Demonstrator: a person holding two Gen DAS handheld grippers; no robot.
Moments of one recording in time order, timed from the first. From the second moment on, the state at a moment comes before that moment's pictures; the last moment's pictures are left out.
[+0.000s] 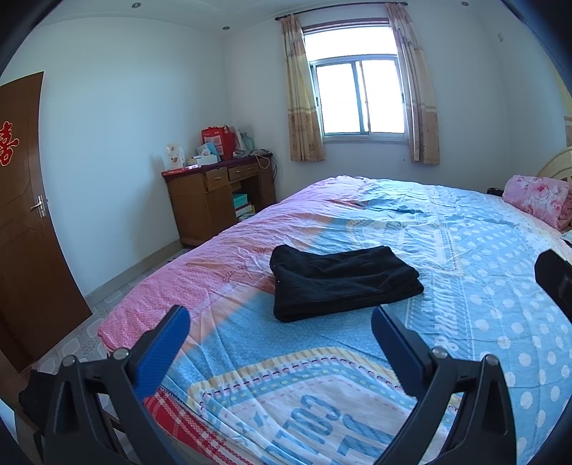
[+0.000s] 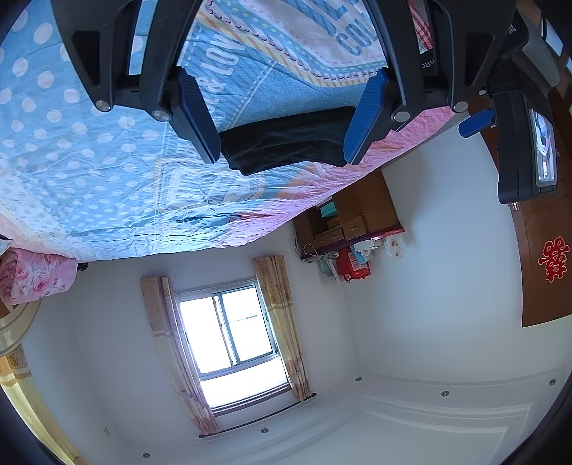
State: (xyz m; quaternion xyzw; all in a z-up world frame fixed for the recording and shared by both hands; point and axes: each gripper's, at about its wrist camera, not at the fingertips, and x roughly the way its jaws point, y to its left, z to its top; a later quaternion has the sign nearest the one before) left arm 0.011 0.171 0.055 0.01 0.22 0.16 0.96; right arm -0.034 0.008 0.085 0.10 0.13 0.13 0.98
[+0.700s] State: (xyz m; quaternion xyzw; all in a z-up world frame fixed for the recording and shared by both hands) left arm 0.012 0.167 0.056 0.02 0.23 0.17 0.96; right arm -0.038 0.002 0.083 0.11 0.13 0.12 0.98
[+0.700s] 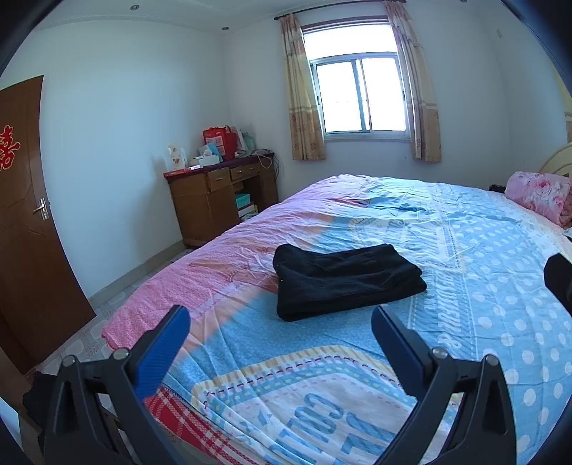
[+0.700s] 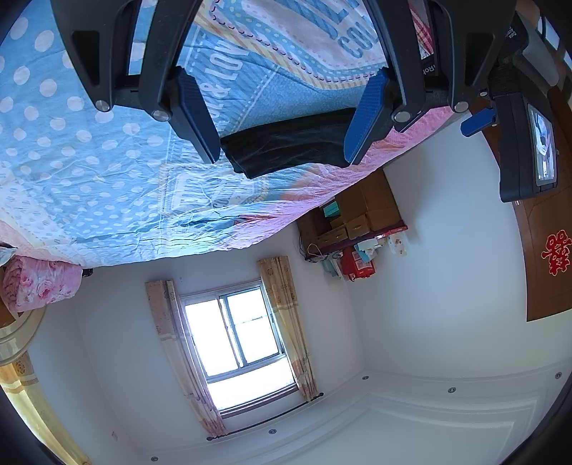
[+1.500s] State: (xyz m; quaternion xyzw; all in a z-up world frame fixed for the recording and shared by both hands) left arm 0.015 0.172 0.052 0.01 0.25 0.17 0.95; right arm -0.043 -0.004 0.081 0.12 0.14 0.11 0.98
